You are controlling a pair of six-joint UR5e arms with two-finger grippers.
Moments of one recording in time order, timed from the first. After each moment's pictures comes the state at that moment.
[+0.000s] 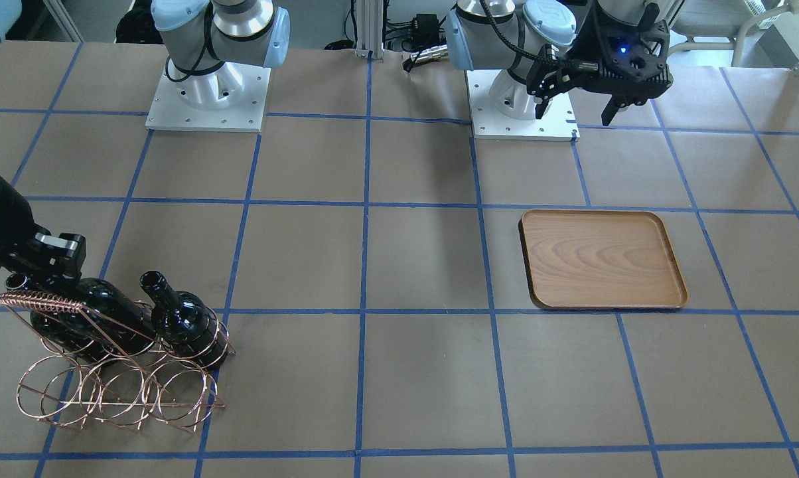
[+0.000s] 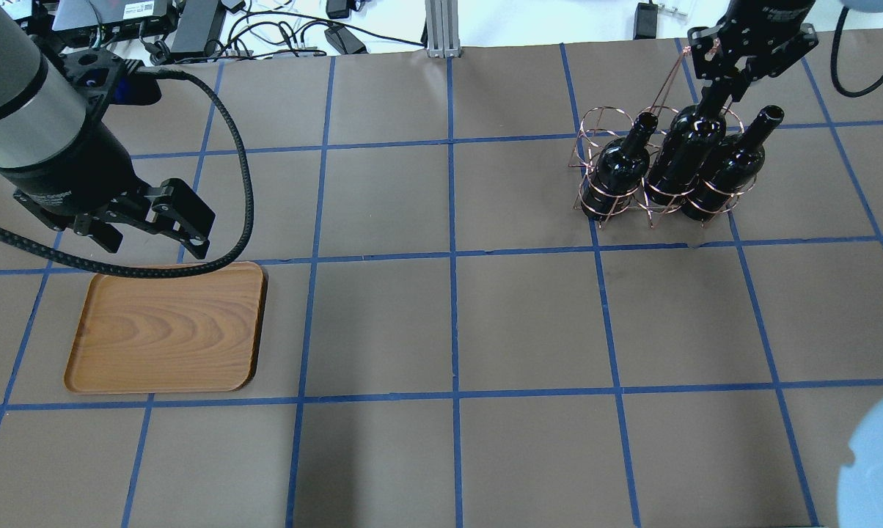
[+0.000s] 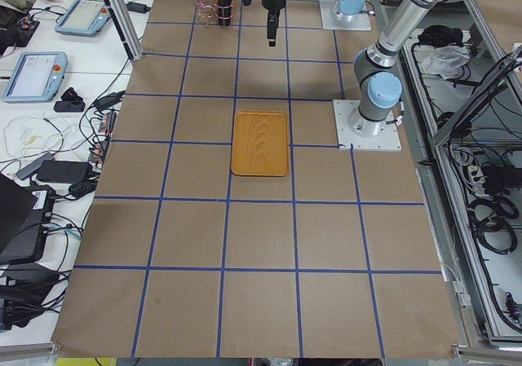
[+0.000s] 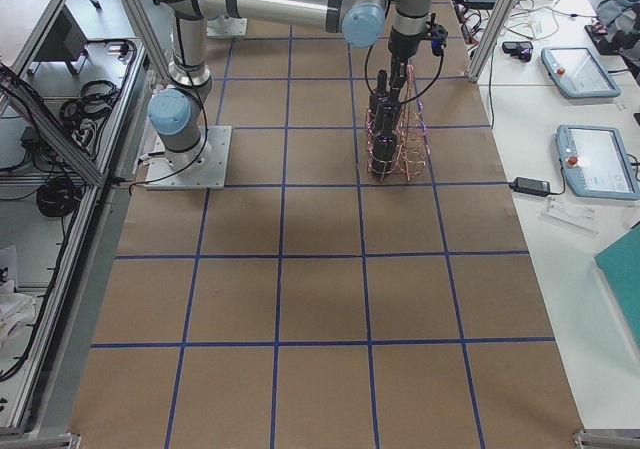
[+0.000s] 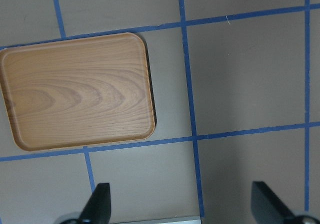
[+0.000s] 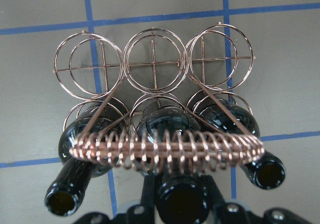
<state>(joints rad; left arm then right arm) -1.49 -1.38 -1.69 -1.70 1.60 0.19 1.41 -1.30 1.28 -1.56 -1.61 -0.08</state>
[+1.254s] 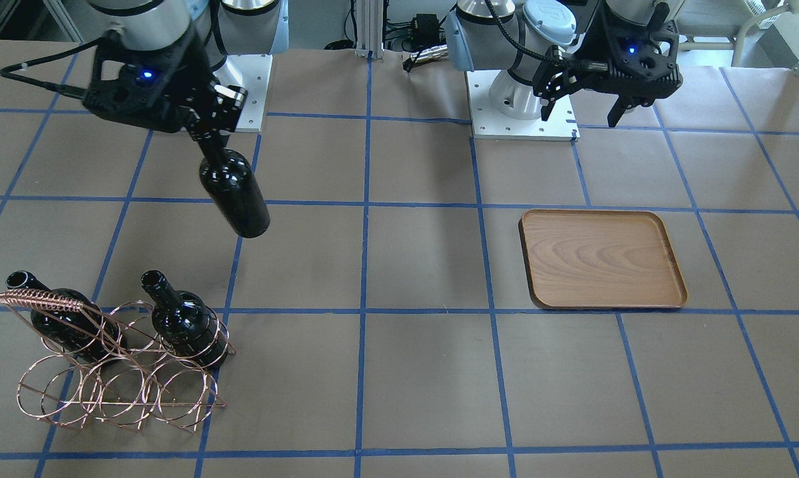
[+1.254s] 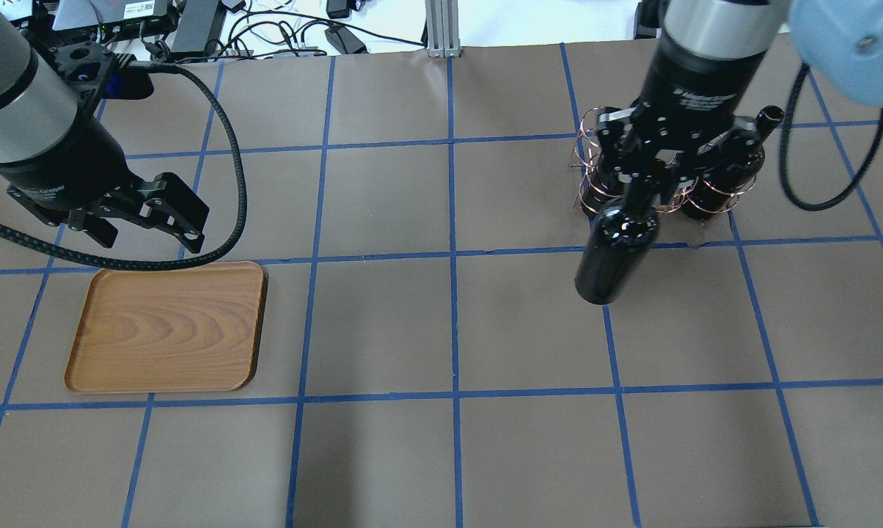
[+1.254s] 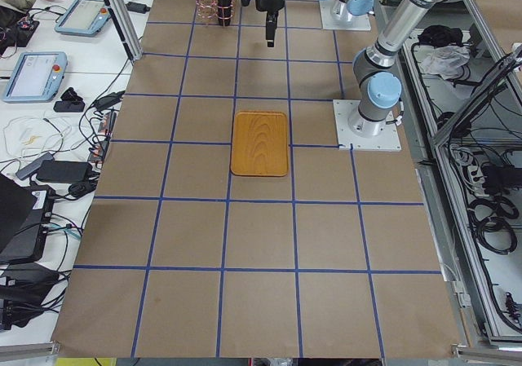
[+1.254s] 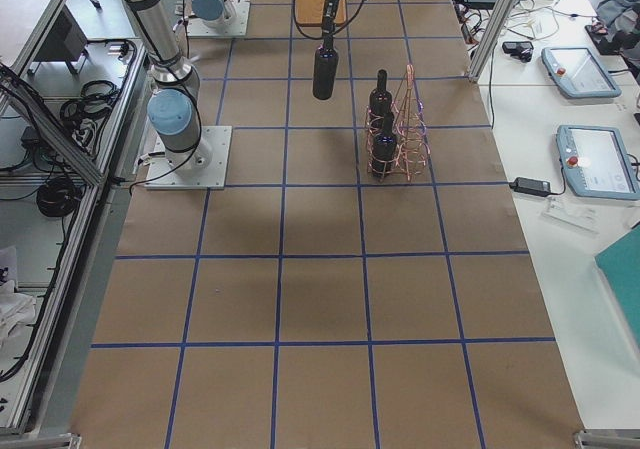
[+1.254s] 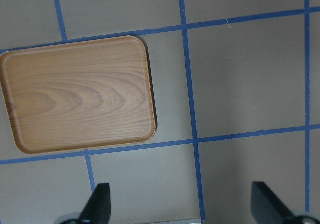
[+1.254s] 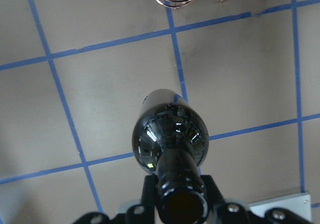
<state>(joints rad) -1.46 -1.38 -1.68 -1.68 1.60 0.21 1.71 -1.55 1.49 -1.40 -1.56 0.35</state>
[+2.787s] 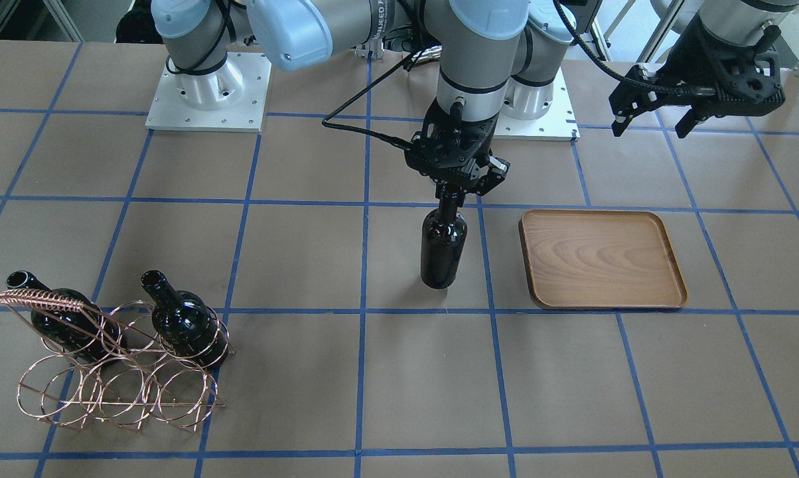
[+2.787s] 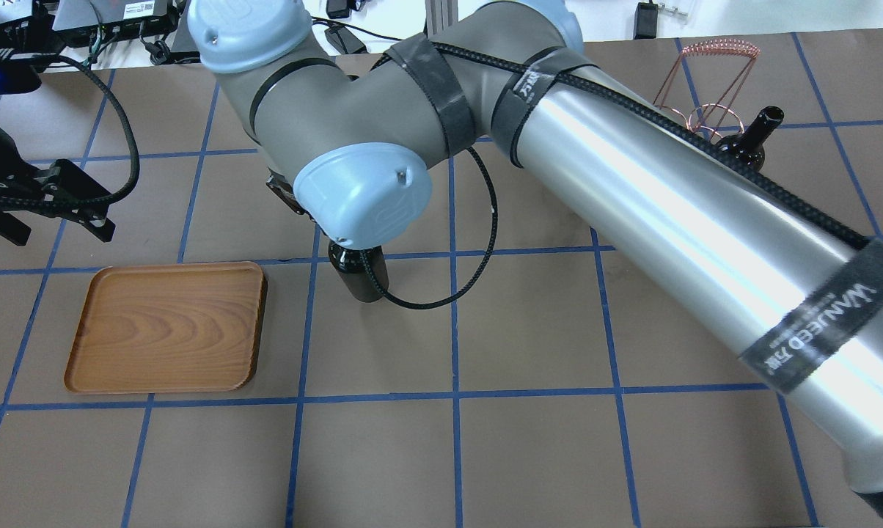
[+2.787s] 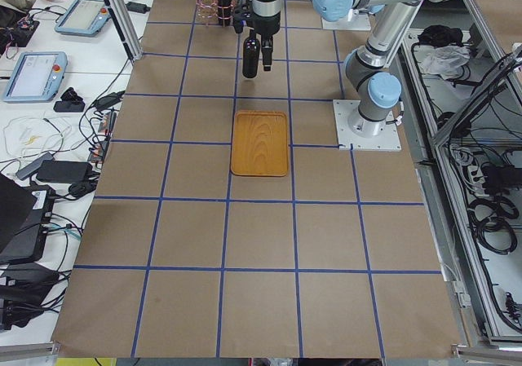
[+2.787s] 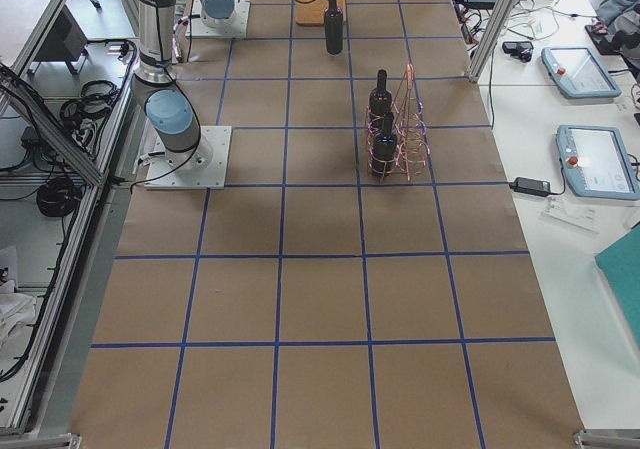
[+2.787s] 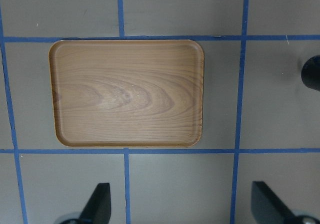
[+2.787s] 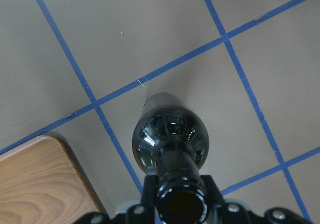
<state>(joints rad) -1.23 -1.40 -1.68 -1.68 1.59 0.33 2.21 -1.15 1.26 -1.74 -1.57 1.10</state>
